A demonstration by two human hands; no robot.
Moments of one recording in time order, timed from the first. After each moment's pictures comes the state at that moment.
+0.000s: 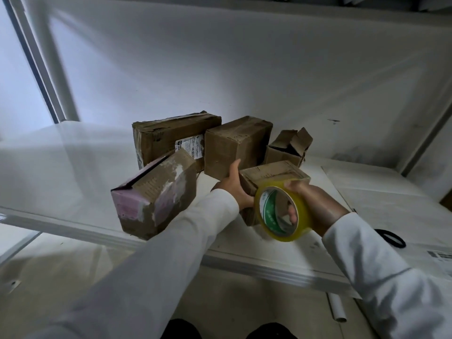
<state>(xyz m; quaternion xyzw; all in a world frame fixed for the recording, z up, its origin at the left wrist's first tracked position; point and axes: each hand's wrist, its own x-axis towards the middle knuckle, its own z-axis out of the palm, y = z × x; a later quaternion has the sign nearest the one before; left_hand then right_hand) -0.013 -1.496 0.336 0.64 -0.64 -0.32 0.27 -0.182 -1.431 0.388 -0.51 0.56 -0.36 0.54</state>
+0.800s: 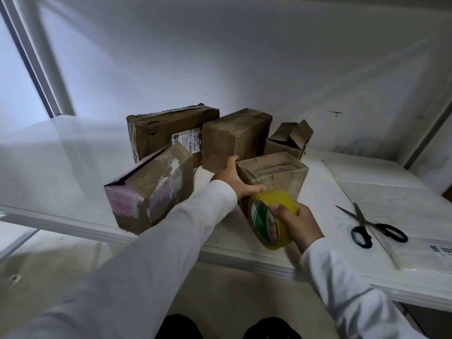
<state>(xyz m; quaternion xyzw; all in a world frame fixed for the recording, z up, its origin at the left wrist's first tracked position) -0.012 -1.507 0.335 0.65 -0.63 -0.32 0.29 -0.164 -1.418 0.337 -0.52 0.57 -0.44 0.46</state>
